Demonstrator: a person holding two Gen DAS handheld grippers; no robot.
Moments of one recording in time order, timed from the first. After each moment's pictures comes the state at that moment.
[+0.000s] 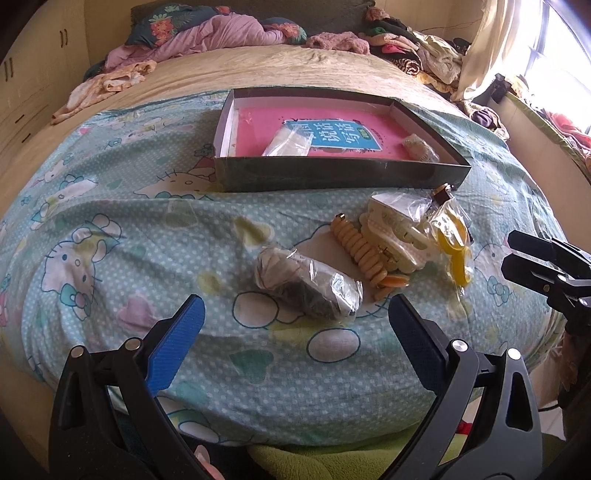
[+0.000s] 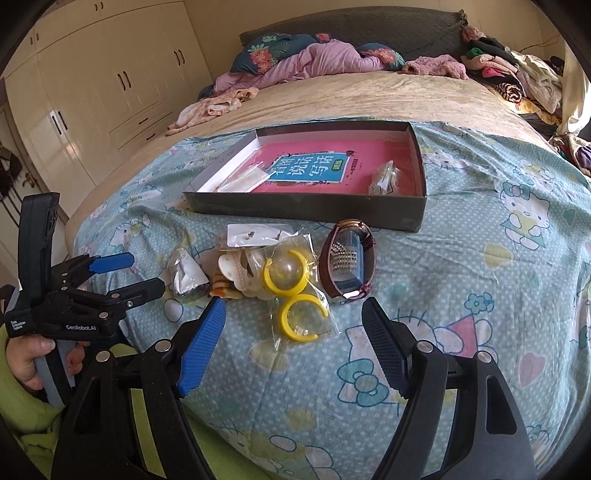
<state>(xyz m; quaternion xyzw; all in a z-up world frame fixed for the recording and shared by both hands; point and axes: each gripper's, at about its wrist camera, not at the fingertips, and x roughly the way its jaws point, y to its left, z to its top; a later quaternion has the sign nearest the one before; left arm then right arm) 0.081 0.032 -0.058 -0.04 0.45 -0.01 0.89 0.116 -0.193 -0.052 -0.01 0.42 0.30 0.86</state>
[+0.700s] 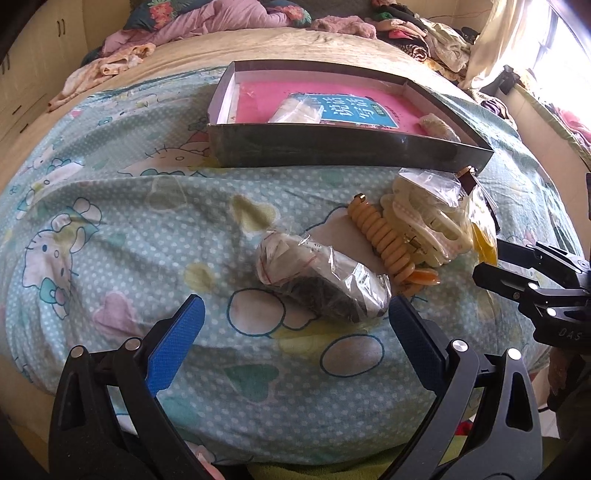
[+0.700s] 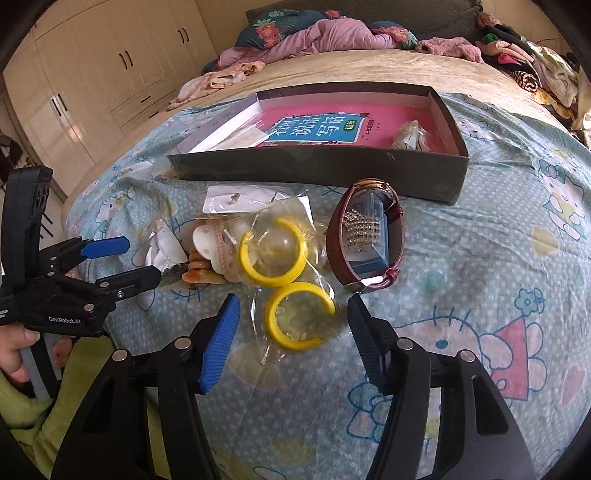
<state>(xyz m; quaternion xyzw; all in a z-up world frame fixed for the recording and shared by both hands) 0.098 0.036 -0.081 -0.04 0.48 0.00 0.88 0.138 -0.170 -0.094 -0.02 0.45 0.31 0.84</state>
